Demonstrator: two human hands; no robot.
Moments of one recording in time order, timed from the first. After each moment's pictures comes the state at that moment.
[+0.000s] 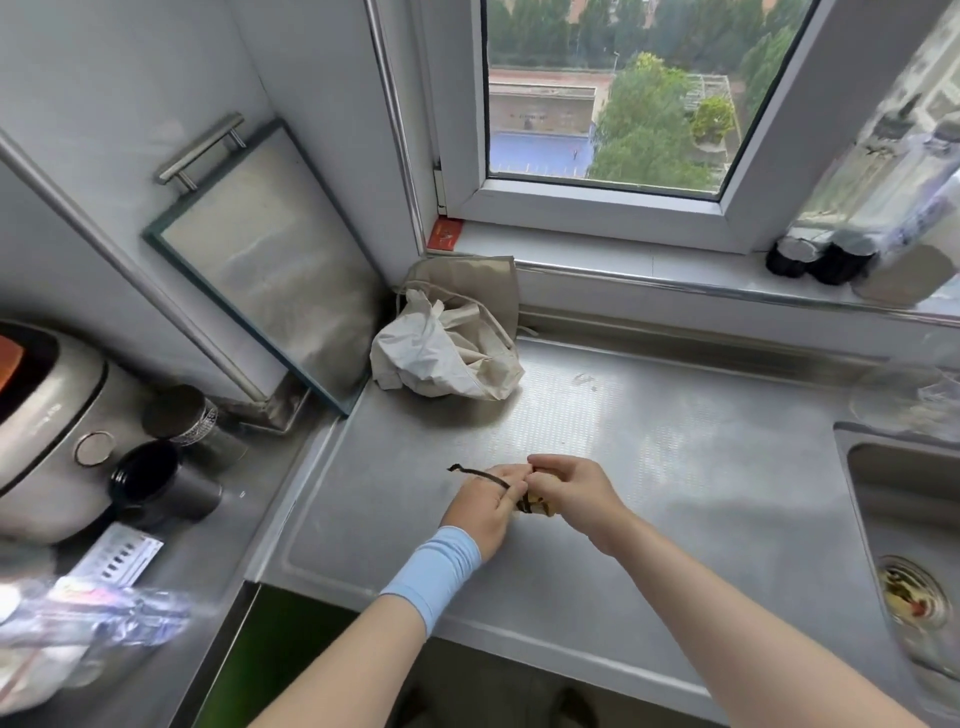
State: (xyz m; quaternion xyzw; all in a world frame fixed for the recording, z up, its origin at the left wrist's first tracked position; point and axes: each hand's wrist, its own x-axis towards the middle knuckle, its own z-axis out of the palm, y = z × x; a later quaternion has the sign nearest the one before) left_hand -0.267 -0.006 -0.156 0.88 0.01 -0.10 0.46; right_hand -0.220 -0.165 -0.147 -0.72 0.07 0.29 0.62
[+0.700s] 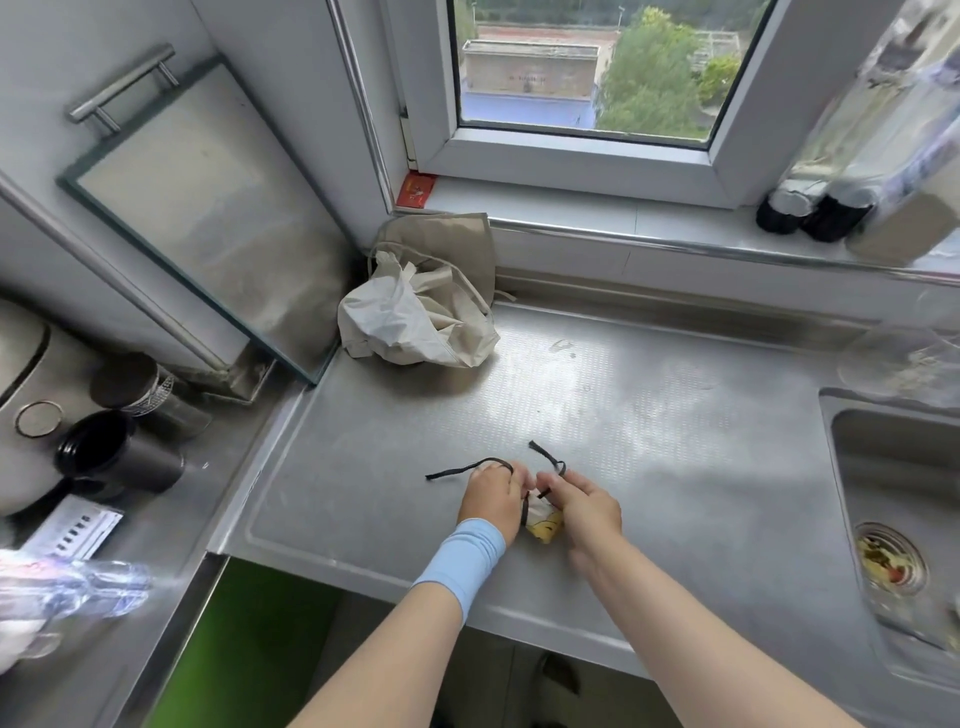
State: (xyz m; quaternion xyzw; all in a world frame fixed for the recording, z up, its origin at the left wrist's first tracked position) left_hand -0.266 -0.075 -0.194 0.91 0.14 -0.12 0.38; right_hand -0.255 -0.198 -0.204 -0.57 0.34 0.20 0.72
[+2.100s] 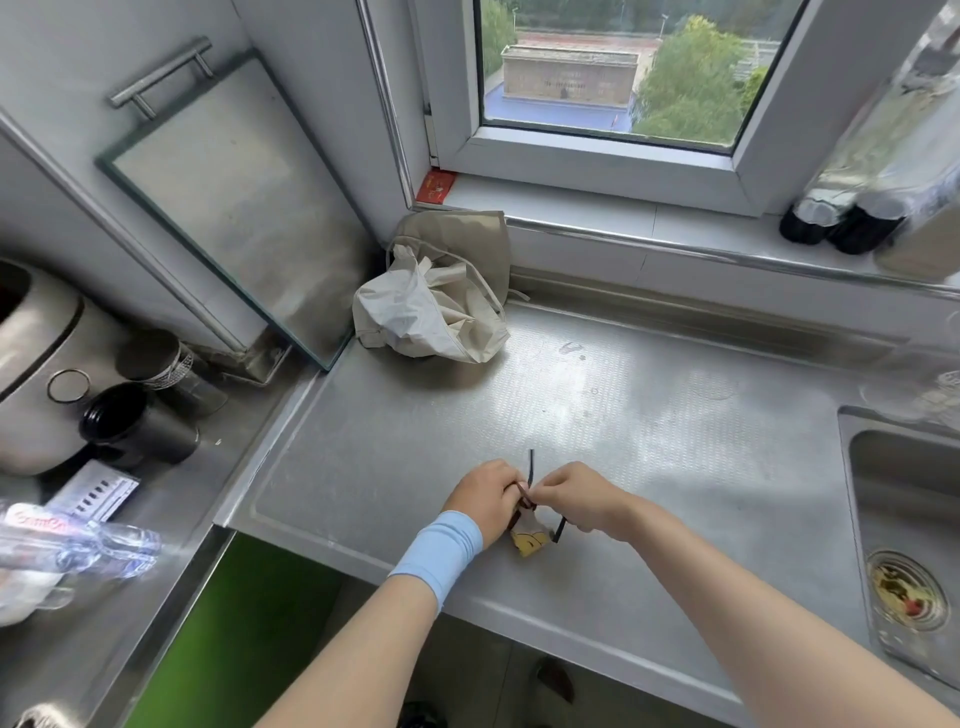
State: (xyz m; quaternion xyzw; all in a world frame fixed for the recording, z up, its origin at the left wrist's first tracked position) left_hand -0.274 -0.062 -0.196 0.92 0.05 -0.13 0.36; right_hand -0.216 -0.223 -0.171 -0.79 -0.05 0.44 0.42
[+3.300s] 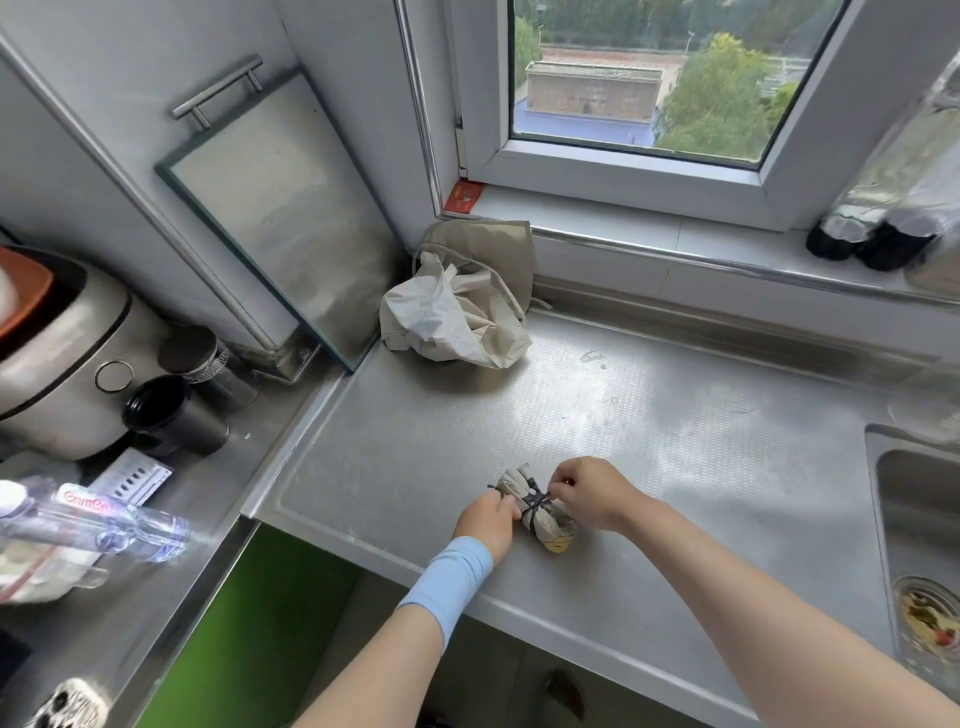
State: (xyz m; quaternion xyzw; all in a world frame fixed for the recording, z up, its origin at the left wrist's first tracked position) left_hand -0.298 -0.064 -0.192 0.83 0.29 -0.21 0.43; right_hand -0.203 -0.214 -0.189 -0.89 -0.17 0.33 0.27
